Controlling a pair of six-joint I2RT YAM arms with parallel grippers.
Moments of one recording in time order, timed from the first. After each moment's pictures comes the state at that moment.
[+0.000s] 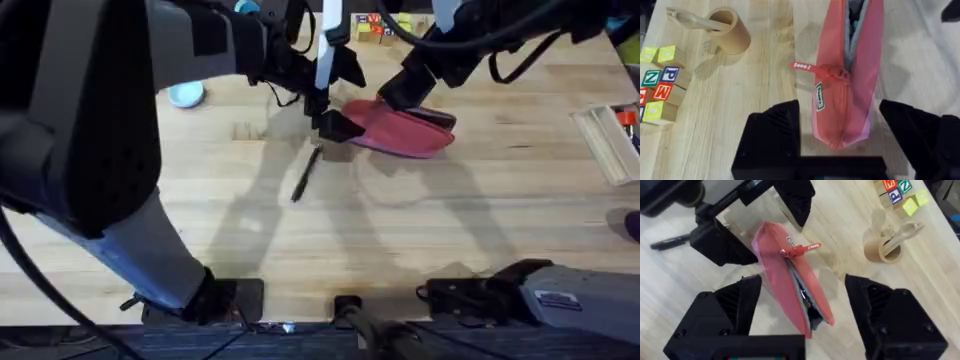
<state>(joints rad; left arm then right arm) -0.33 1.90 1.23 -0.38 0.91 1.09 0.39 1.43 1.42 -0.97 -0.06 -0.49</state>
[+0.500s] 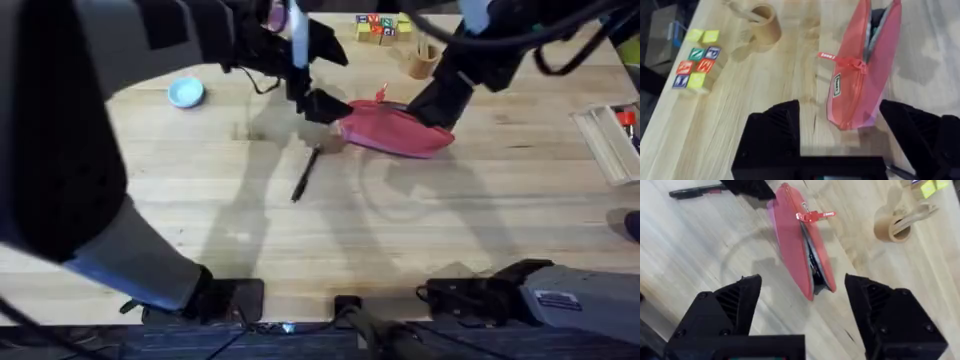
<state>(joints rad) -0.23 1.82 1.23 -0.39 0.93 1.00 0.38 1.43 1.58 -1.28 -0.06 -0.62</state>
